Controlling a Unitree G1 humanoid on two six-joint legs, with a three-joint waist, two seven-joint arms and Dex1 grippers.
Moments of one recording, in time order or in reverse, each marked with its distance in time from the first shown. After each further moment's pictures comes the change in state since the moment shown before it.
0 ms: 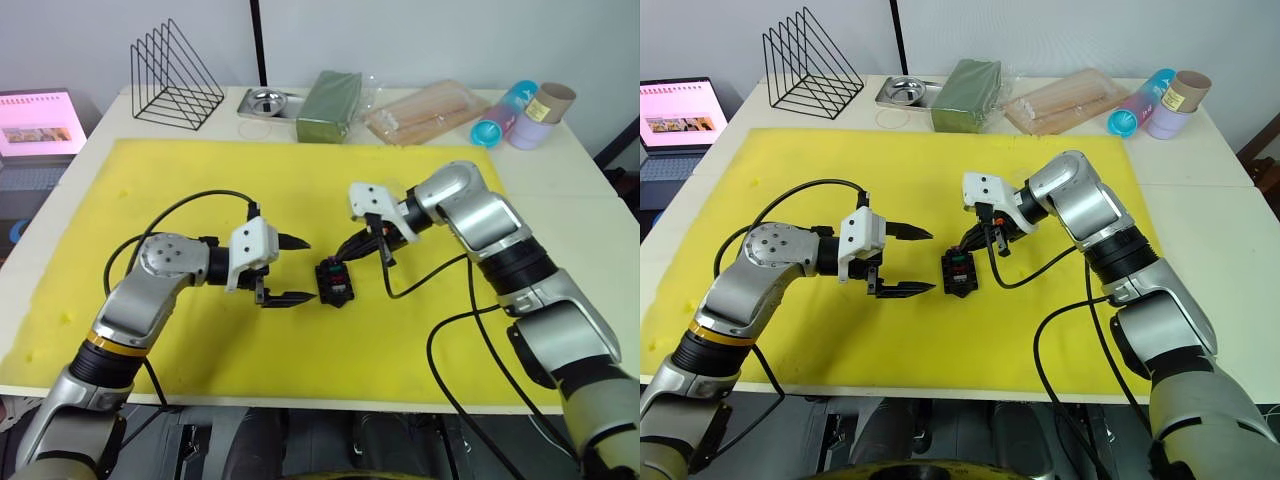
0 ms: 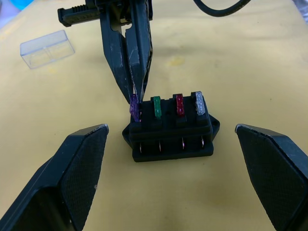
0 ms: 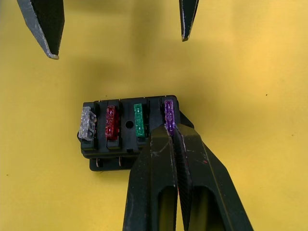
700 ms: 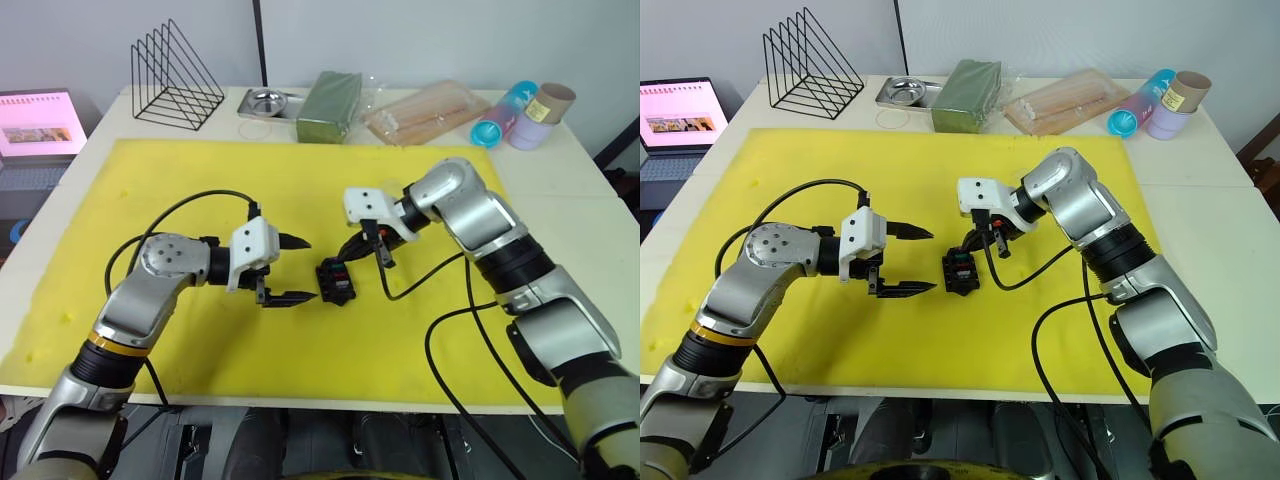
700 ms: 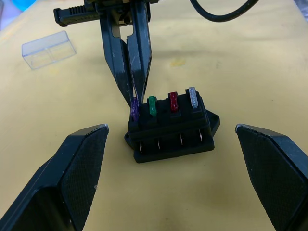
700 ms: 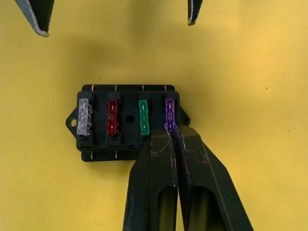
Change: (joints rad) left arm 0.000 -0.007 0.000 0.000 0.004 0.000 0.009; right arm -0.022 0.001 0.040 -0.002 -0.079 -0.033 0.011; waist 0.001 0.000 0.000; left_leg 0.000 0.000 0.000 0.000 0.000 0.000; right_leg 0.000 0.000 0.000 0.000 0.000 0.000
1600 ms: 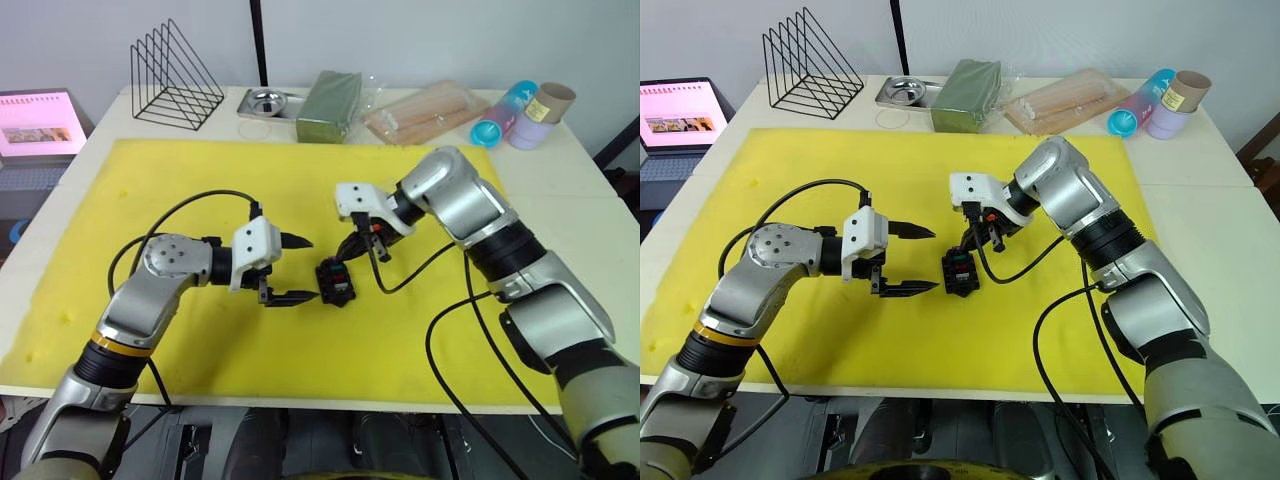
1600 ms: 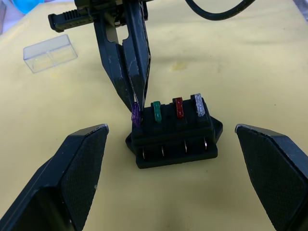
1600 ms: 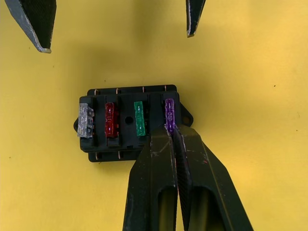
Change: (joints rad) left arm 0.000 -0.013 -0.001 0.000 0.003 -0.002 0.007; right arm -0.086 0.030 0.054 0.052 -0.036 0.089 0.060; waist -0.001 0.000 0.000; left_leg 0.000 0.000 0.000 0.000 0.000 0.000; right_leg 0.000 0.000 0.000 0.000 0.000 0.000
